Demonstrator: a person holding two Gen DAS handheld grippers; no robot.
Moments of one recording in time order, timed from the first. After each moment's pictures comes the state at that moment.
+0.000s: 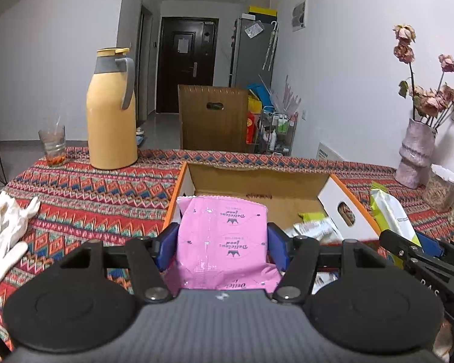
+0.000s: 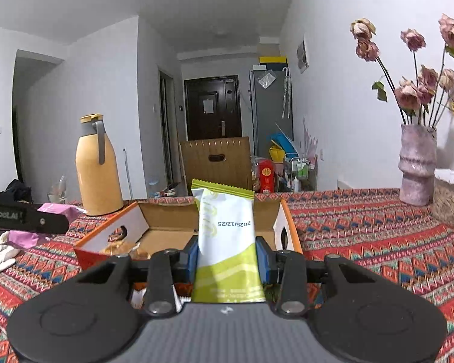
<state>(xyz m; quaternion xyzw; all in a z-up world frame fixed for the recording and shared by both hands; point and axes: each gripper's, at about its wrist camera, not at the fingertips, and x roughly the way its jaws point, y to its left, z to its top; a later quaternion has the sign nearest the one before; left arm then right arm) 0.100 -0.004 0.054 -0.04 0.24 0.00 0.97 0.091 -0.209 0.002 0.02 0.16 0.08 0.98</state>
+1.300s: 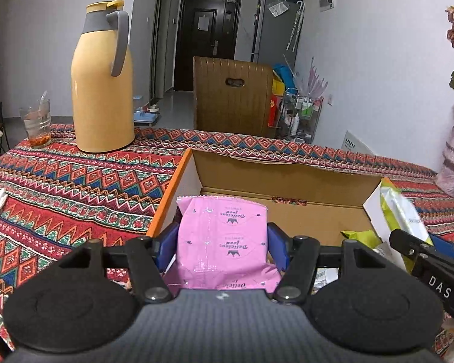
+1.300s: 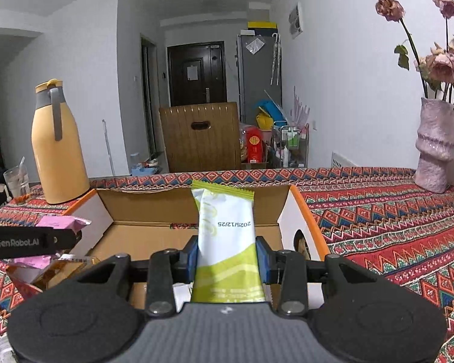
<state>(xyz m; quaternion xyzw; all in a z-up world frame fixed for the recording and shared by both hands) 0.227 0.001 0.002 -0.06 0.28 0.03 0.96 0.226 -0.185 -0.026 0.02 0.23 0.05 0.97</state>
